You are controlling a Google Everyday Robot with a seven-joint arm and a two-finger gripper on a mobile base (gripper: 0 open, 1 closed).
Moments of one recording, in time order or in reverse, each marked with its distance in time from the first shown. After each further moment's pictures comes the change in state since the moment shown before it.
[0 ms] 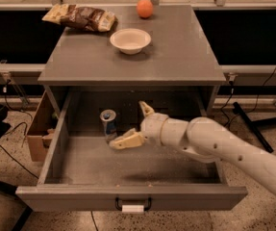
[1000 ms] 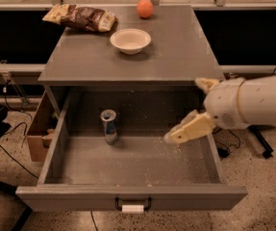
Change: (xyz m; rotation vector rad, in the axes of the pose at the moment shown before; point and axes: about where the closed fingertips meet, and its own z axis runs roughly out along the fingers) arm -0.099 -0.006 -0.209 0.072 0.389 -0.078
